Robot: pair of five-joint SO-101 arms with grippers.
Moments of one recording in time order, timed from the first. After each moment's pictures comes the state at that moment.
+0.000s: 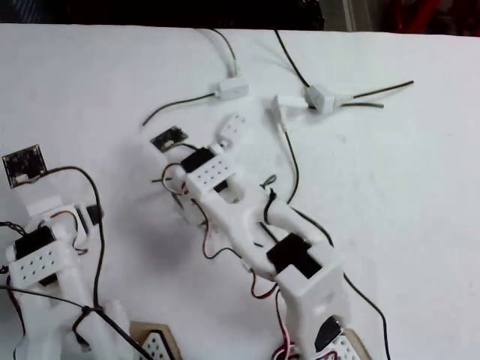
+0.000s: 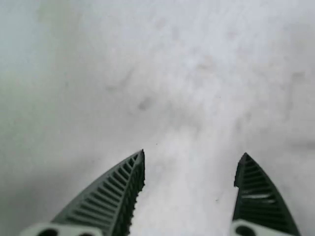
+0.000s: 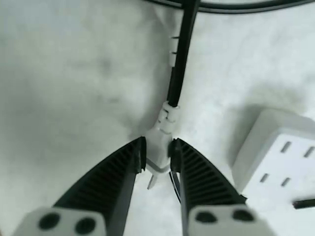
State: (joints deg) left arm -36.2 -43.5 67.5 47.3 -5.2; right arm -43.1 24.4 1.5 73.1 1.0
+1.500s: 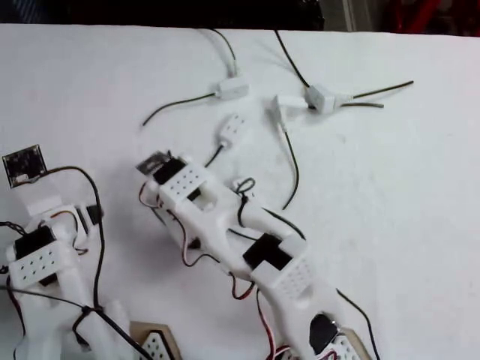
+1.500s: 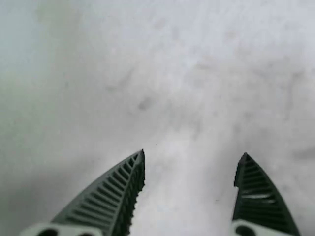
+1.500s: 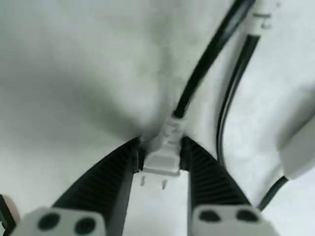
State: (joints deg) left arm -36.1 -43.5 67.4 47.3 -5.2; right arm -49.8 32.8 -8.3 87.0 -2.3
